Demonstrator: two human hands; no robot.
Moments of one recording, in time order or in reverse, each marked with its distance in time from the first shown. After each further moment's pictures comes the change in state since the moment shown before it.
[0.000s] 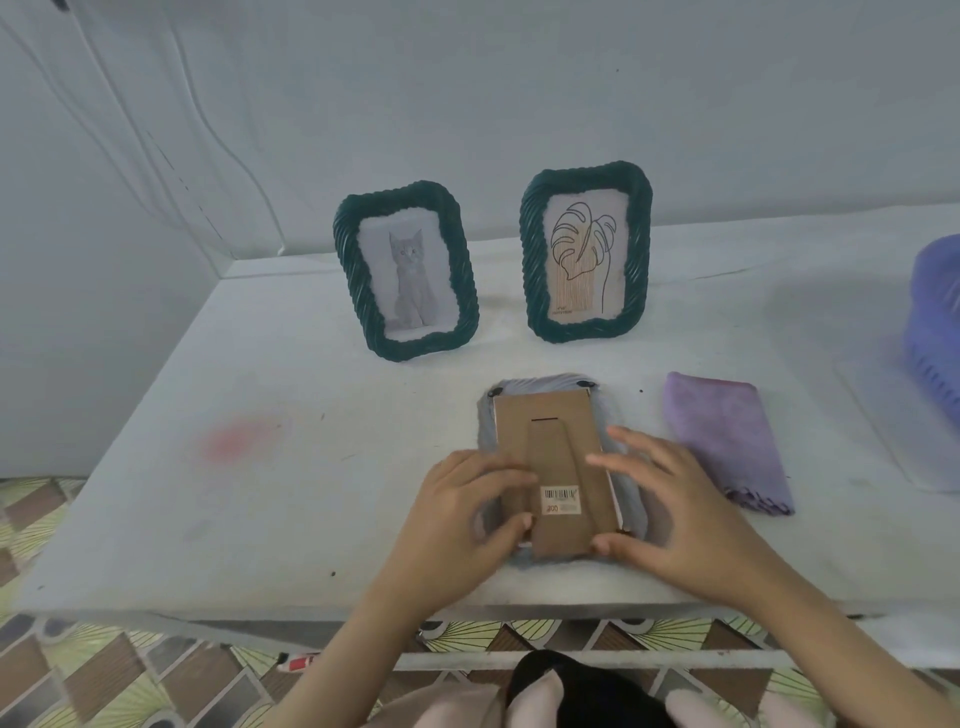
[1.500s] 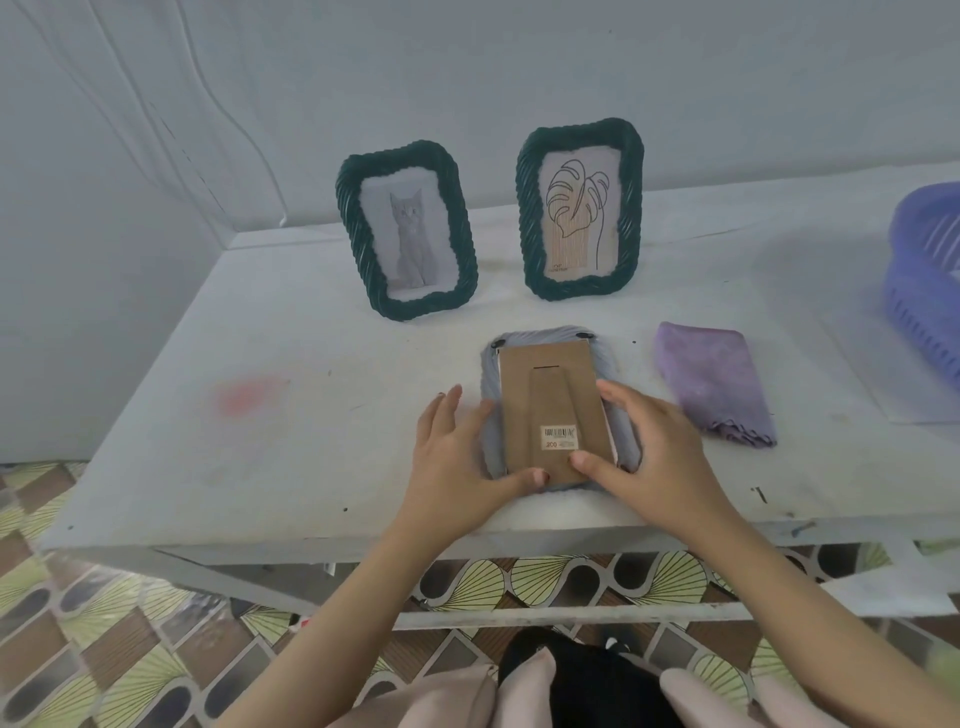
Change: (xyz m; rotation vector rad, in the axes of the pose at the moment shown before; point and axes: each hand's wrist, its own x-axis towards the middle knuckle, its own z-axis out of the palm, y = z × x) left_hand -0.012 0.019 0.000 0.048 -0.112 -0.423; right_hand -0.005 -0.013 0.029 0.031 0.289 0.149
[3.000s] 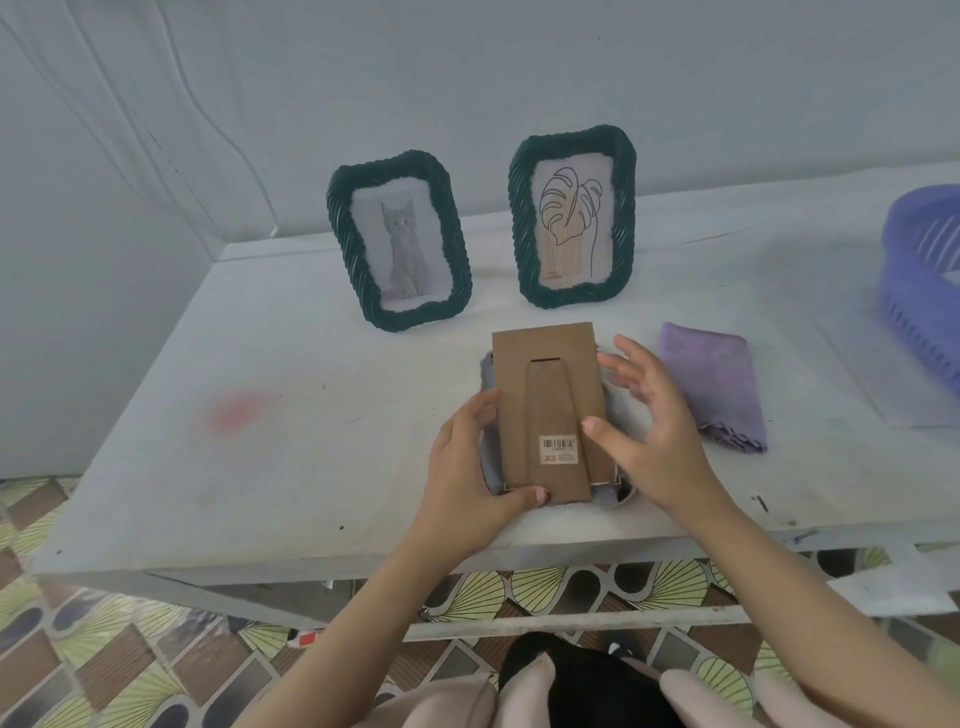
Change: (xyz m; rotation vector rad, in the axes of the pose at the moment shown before) left_hand 0.005 -0.001 0.009 -0.280 0.001 0.112; right_hand 0.022 -0.012 -0.003 0.463 0.099 0.059
